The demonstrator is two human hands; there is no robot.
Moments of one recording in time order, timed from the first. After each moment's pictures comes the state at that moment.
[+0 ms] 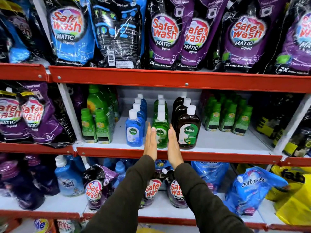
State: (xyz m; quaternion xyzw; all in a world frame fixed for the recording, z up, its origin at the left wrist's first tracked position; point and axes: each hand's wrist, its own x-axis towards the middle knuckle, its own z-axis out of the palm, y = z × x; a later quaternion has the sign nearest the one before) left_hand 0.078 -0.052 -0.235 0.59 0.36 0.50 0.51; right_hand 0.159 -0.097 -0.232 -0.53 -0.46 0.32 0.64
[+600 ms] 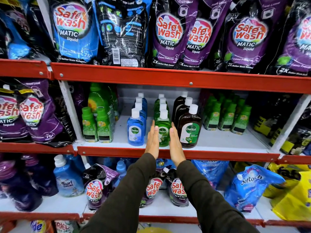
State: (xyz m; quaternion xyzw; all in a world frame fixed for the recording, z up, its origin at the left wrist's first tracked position) left_hand 0.071 -0.050 -0.231 0.61 0.34 0.47 0.54; right_hand 0.154 -0.098 -0.229 -0.55 -0.47 0.31 0.62
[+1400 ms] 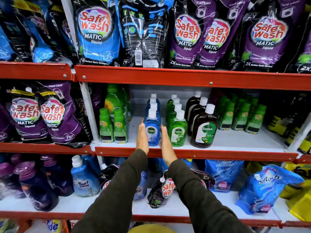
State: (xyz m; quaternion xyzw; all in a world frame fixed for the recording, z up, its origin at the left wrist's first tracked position) left_hand -0.009 0.012 -0.233 0.48 0.35 0.52 0.61; right_hand 0.062 -0.061 -0.225 -0.51 -0.44 0.40 0.62
